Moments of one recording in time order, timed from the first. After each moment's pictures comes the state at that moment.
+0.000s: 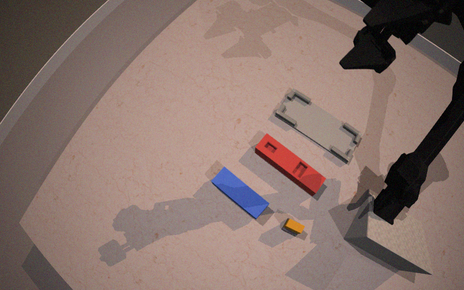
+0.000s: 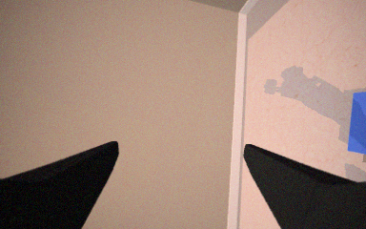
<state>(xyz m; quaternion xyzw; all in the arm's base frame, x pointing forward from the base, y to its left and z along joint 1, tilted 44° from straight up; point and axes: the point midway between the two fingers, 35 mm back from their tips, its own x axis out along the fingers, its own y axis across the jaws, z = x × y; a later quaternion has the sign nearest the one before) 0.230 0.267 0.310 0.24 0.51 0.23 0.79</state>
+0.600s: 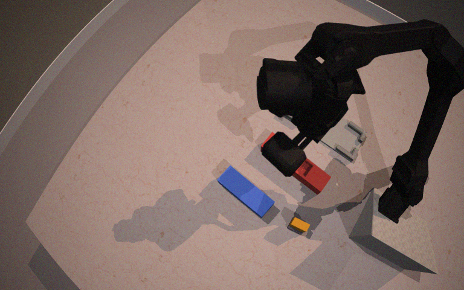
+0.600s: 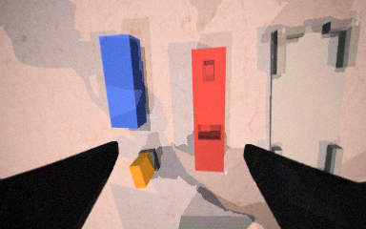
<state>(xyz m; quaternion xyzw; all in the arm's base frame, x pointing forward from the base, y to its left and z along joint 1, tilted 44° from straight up) 0.271 0.121 0.084 -0.15 0.63 -0.24 0.73</state>
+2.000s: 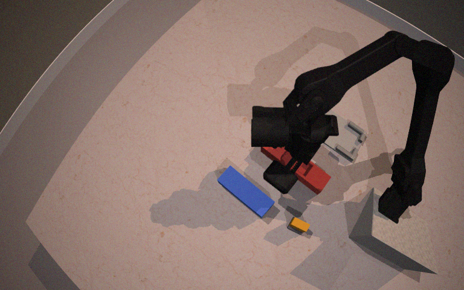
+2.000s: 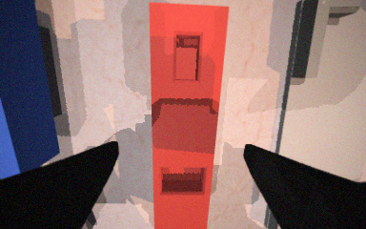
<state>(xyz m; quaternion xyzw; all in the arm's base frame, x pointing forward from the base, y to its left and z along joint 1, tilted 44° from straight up) 0.272 0.032 0.007 -0.24 0.63 -0.28 0.68</state>
